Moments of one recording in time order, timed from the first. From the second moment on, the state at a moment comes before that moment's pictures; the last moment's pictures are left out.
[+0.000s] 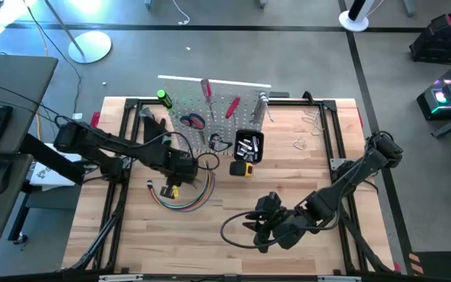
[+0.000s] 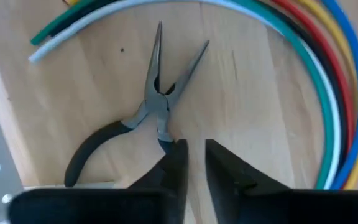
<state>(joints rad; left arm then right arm) -0.09 1.47 0.89 -0.83 -0.05 0.21 0.65 1.65 1.37 -0.48 0.54 0.99</state>
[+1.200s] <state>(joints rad) 0.00 1.69 0.90 -0.75 -0.09 0.01 0.65 1.65 1.37 -0.48 0.54 0.96</state>
